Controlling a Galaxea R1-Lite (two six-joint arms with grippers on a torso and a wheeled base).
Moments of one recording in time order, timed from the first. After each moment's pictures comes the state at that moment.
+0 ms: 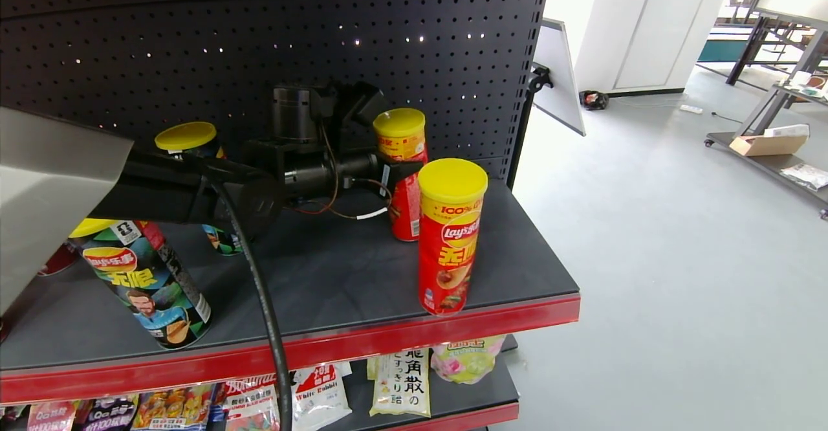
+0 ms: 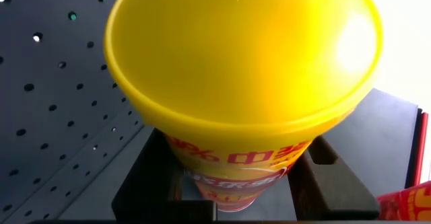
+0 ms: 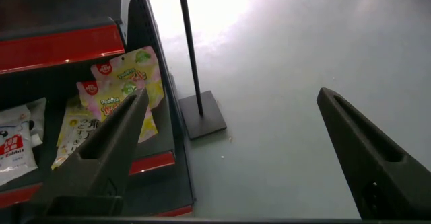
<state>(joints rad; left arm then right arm) -0.46 2.06 -1.39 -0.48 -0.34 0.16 -0.15 0.10 0.00 0.00 0.05 0.01</state>
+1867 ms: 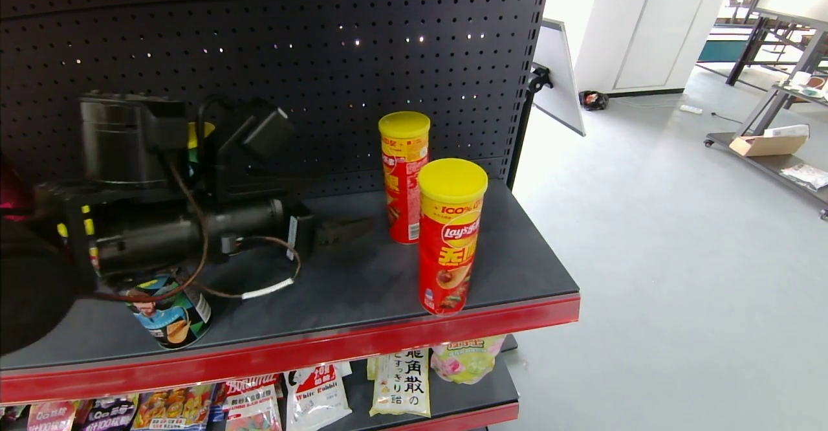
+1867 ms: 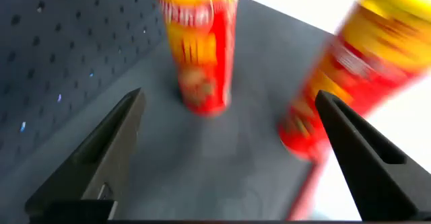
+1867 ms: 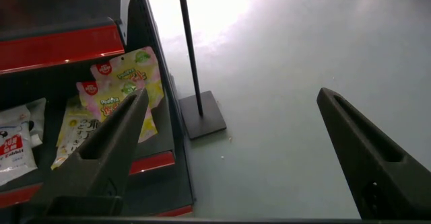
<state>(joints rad) -0.44 1.55 -0.85 -0.41 -0.31 0.16 -0.15 0.10 0.00 0.00 0.05 0.01</state>
